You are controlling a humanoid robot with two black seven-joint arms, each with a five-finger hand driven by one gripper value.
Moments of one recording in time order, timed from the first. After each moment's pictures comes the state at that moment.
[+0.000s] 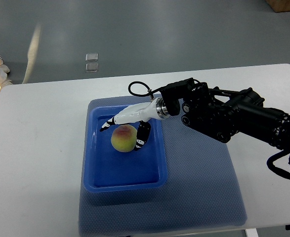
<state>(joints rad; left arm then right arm) 0.00 0.00 0.02 -0.15 0.00 0.02 0.07 1.12 0.00 0.23 0.75 -1.65 0.37 0.43</state>
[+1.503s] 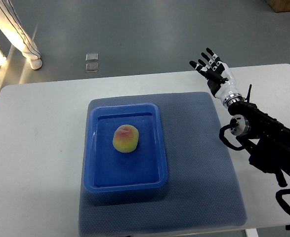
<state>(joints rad) 0.00 0.00 0.02 -0.15 0.00 0.02 0.07 0.76 -0.06 0.77 0.52 -0.22 0.08 0.45</state>
